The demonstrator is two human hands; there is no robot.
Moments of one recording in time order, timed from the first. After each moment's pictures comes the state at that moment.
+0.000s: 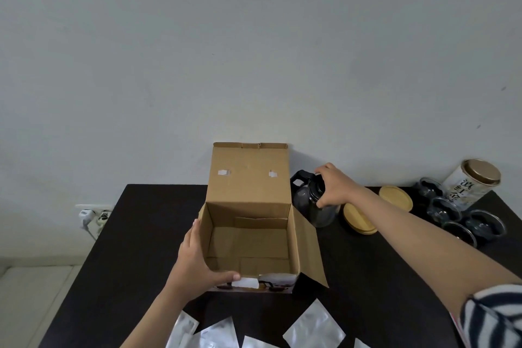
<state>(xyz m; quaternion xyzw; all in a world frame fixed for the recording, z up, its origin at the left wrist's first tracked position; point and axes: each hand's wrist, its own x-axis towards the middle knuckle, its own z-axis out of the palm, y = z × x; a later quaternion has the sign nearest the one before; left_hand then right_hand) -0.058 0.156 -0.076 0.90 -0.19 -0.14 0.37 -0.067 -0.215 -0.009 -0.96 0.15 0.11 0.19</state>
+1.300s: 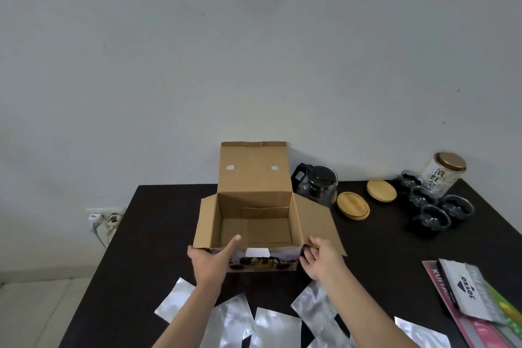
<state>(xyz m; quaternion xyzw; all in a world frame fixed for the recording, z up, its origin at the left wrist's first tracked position) -0.110 0.153 -0.071 0.75 0.16 -0.13 0.62 -0.192 -0.046 -0.048 -0.19 0.56 -0.11 0.80</state>
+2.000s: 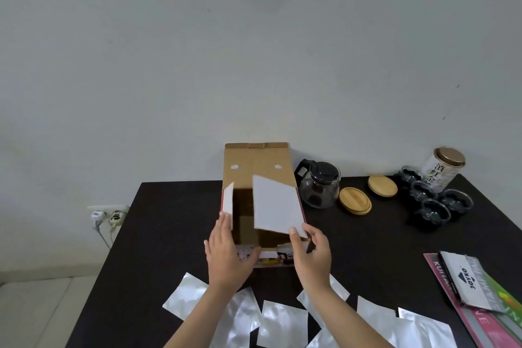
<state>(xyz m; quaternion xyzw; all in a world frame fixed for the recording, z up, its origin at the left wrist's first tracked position) -0.123 0.154 -0.081 0.90 -0.20 0.03 0.39 -0.213 0.014 -0.059 -0.68 0.37 -0.27 0.57</state>
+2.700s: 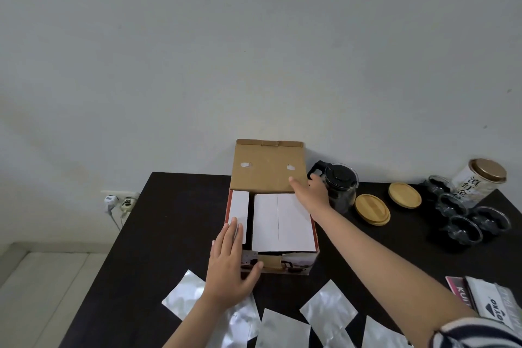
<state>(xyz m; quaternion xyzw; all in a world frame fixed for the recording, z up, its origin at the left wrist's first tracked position) -0.112 0.167 -0.113 0.91 -0.31 0.05 0.26 -0.074 -0.076 -0.032 -0.77 0.35 -0.10 0.52</state>
